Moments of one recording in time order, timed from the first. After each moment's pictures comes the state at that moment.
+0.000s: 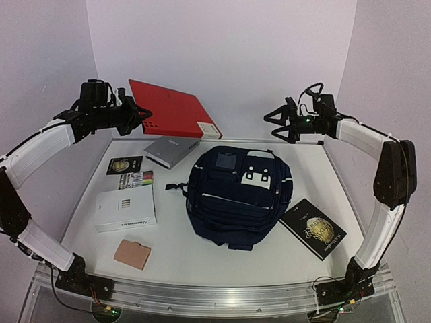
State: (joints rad) left arm -0.33 1.44 1.39 -0.28 0.39 -0.95; right arm 0.20 1.86 1.61 -0.27 -0.91 0.55
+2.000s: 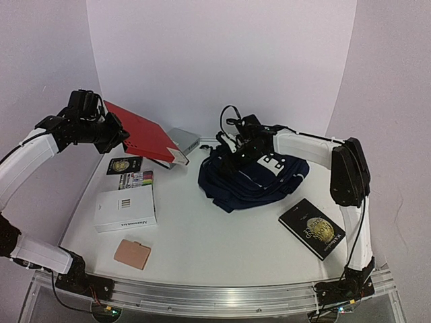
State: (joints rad) left arm -0.33 1.27 1.31 -0.61 0.11 -0.96; right arm 0.64 2.20 1.88 -0.59 -0.19 -0.08
